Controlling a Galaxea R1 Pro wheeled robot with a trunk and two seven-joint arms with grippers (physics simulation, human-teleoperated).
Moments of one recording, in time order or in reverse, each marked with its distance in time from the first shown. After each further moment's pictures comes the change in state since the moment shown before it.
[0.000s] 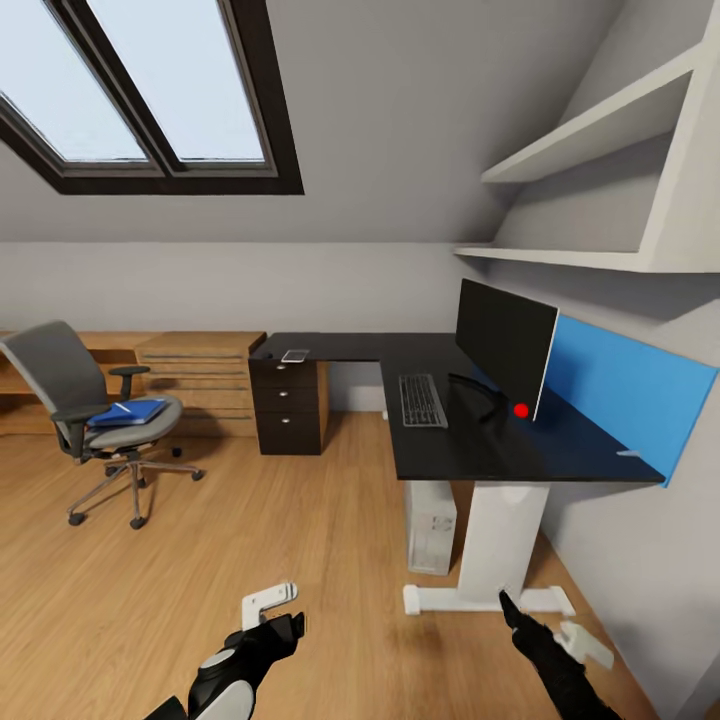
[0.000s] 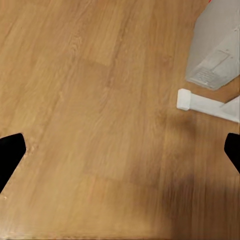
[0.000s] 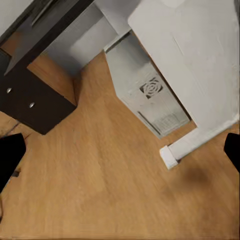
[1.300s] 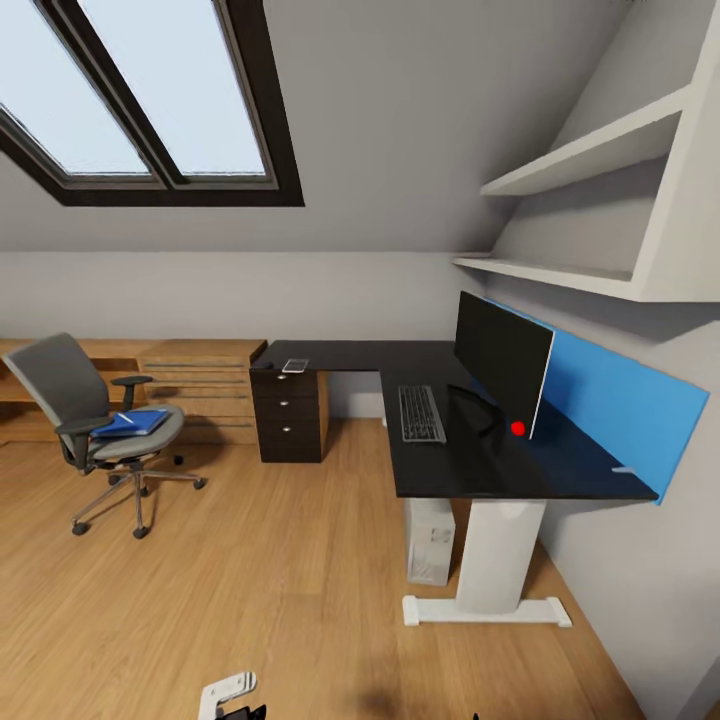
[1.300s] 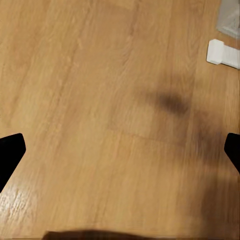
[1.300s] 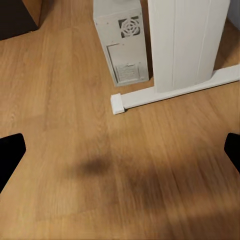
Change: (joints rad) left arm 0.028 -0.027 0.002 0.648 -0.001 -0.179 -0.556; right arm 0.008 0.134 0.016 0.507 0.526 -0.323 0.028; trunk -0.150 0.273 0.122
